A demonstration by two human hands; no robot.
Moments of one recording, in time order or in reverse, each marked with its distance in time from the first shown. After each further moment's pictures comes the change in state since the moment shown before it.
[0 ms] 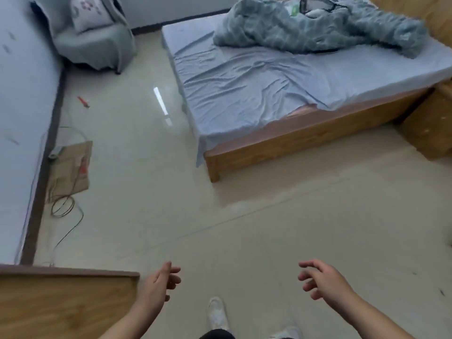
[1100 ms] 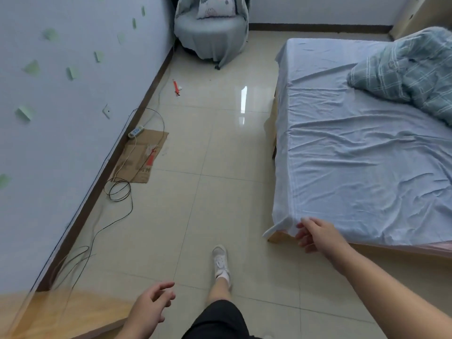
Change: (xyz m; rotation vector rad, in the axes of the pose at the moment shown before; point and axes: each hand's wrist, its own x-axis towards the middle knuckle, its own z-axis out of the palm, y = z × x) left_hand 0.268 0.150 -0.183 -0.263 0.271 -0.251; right_hand 0.295 -0.552 0.245 -0.250 -0.285 -0.285
